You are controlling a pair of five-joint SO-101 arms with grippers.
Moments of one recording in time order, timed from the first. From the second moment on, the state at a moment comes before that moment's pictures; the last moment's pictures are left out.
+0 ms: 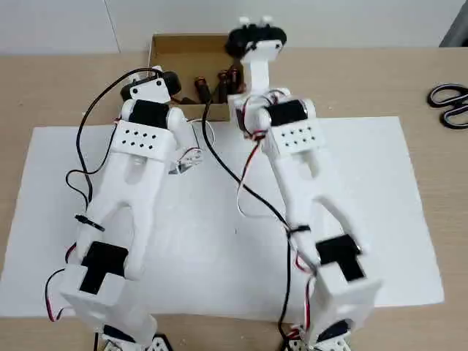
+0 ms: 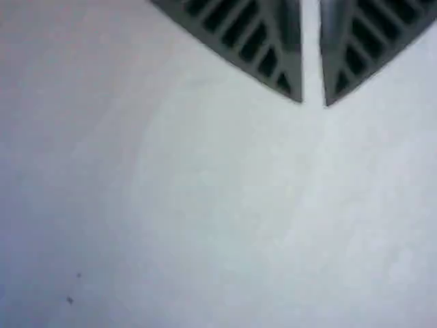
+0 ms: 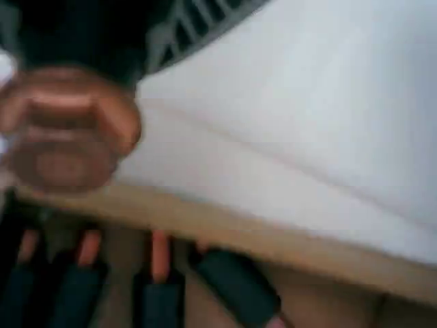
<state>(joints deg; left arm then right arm) 9.6 11.5 -9.8 92.2 36.7 -20.1 15.9 -17.0 54.2 -8.1</state>
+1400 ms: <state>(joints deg) 11.7 -0.7 2.2 94.1 40.6 -20.7 68.0 -70.9 45.0 -3.8</state>
